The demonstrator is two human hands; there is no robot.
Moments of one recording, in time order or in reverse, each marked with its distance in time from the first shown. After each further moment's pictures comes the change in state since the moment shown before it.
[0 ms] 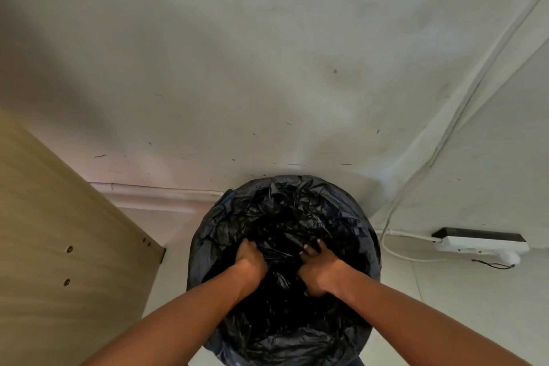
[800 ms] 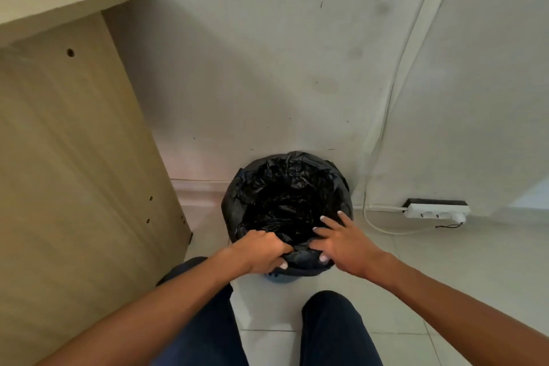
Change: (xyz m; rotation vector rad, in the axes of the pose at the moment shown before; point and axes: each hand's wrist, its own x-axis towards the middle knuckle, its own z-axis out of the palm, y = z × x) left_hand -0.198 -0.013 -0.005 -0.054 0.440 0.490; right_hand -0.185 -0.053 0.043 -0.169 0.662 0.030
